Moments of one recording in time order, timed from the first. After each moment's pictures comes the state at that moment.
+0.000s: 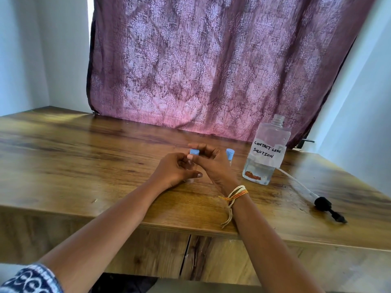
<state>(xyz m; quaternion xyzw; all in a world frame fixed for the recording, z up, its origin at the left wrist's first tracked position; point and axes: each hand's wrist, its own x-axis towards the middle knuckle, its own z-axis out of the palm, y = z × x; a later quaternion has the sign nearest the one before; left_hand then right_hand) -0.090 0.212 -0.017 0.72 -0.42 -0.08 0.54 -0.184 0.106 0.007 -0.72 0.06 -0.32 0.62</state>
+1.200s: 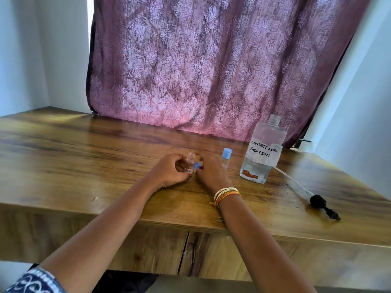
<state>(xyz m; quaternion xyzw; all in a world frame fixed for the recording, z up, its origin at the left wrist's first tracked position) -0.082 0.216 -0.020 0.72 -0.46 -0.10 0.52 -0.184 0.106 -0.003 -0.93 0.24 -0.25 0.13</state>
